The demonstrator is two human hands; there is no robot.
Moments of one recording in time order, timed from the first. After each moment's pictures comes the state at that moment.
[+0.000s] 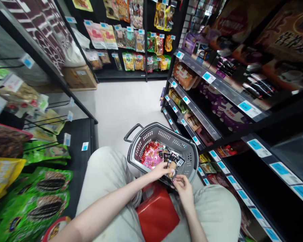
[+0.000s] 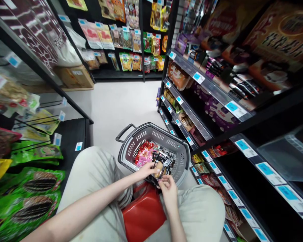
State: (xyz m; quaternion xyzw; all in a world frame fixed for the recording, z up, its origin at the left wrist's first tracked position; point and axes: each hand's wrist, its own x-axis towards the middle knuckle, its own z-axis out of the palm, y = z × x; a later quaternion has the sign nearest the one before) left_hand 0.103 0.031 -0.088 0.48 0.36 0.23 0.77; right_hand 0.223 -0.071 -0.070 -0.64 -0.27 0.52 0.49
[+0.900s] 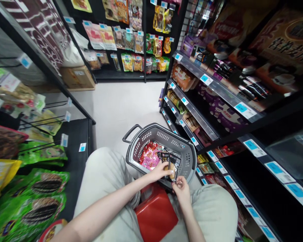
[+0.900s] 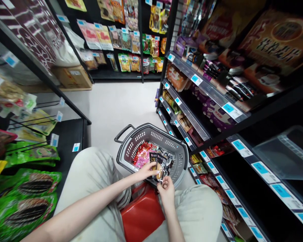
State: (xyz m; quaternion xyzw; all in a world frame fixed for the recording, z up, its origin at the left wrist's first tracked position) left_hand 0.100 0.029 -0.079 0.54 0.36 0.22 0.73; right_hand 0.220 -0.071 -0.070 -0.68 -0.29 0.50 0.46
